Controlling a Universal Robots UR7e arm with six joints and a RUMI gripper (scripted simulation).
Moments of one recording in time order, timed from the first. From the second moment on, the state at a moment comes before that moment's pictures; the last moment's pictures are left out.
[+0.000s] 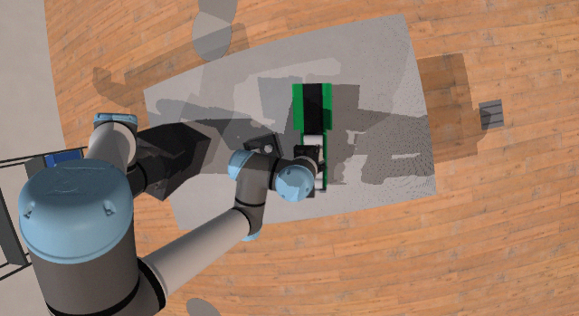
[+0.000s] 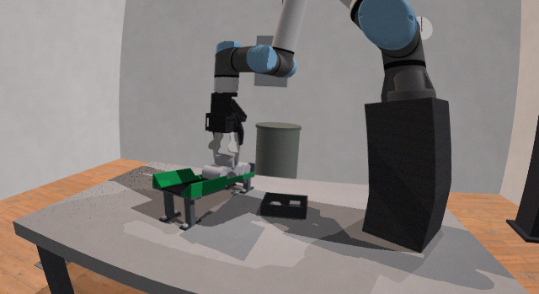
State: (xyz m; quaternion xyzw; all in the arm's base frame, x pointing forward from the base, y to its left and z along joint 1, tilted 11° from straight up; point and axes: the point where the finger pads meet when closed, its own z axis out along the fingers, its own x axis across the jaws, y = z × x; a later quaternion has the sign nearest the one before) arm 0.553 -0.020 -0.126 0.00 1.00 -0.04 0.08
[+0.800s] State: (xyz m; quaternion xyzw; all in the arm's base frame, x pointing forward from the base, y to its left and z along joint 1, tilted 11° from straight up) arm 0.553 -0.020 -0.125 0.00 1.00 -0.04 0.08
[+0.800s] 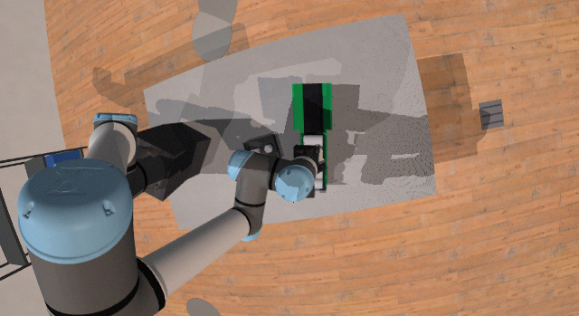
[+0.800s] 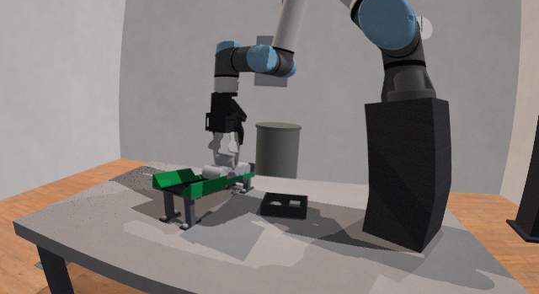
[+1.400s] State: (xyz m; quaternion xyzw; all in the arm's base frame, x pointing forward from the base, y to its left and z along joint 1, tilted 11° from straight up) arm 0.549 -0.018 -0.101 0.00 1.00 -0.04 0.08
